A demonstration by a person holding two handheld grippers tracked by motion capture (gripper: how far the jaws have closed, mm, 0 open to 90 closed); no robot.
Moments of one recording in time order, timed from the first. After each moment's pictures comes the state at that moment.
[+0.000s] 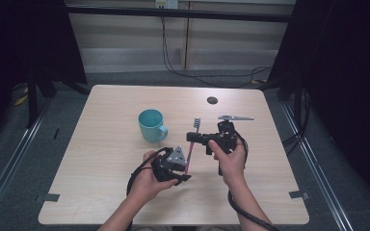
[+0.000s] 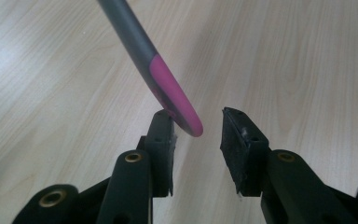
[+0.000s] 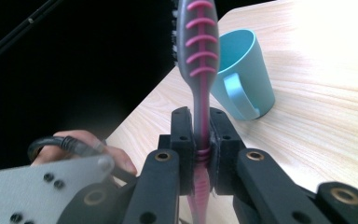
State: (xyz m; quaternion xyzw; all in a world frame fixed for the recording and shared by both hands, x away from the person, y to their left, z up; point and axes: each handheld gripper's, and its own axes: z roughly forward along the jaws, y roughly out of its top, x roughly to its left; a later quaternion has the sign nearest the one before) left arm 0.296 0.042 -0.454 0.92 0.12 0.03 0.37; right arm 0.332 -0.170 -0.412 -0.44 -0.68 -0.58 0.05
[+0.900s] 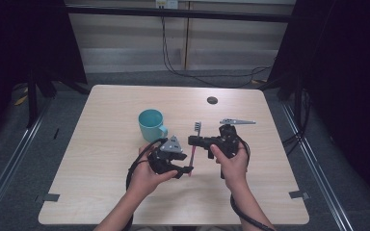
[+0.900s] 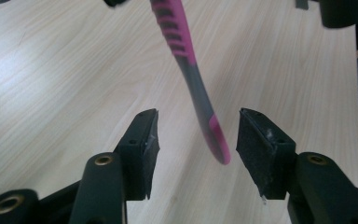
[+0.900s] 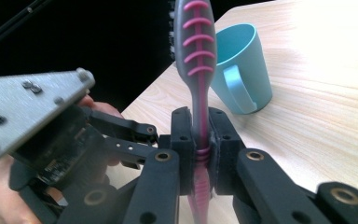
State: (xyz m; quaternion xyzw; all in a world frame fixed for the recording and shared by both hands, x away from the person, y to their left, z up) left arm 0.309 0.049 -0.431 0.89 0.17 0.03 0.43; right arm 0.322 -0.174 -0.415 -0.43 -0.69 -0.58 0.04
